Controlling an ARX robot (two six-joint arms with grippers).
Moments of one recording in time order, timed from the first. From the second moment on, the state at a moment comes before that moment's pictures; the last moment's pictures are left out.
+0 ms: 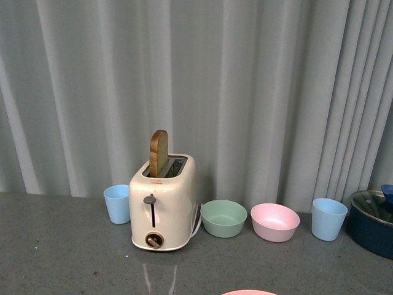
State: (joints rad) left arm 0.00 0.31 0.03 0.32 0.00 0.00; right arm 0.00 0.00 0.01 0.00 0.00 0.00
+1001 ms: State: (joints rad) left arm 0.00 0.00 0.03 0.00 0.00 0.00; right arm 0.00 0.00 0.01 0.00 0.00 0.00
